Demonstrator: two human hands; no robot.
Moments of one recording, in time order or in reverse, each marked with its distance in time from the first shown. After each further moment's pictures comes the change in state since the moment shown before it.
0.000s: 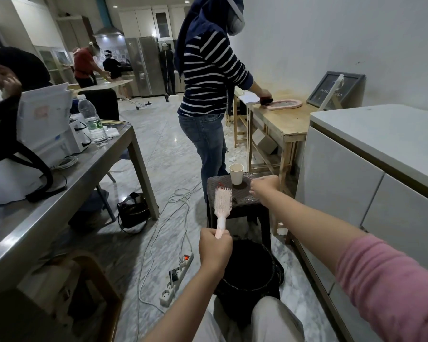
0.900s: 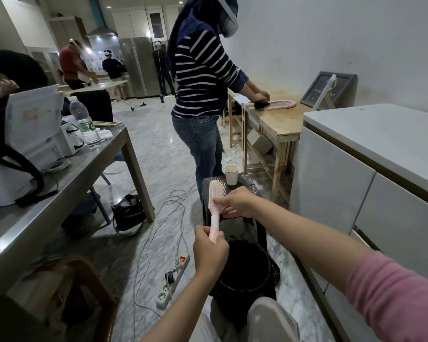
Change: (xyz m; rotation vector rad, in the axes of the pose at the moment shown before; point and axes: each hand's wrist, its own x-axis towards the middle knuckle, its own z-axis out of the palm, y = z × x) left_hand -0.002 -0.006 0.002 0.119 0.068 0.231; right_hand -0.049 0.000 0.025 -0.106 -0.528 0.069
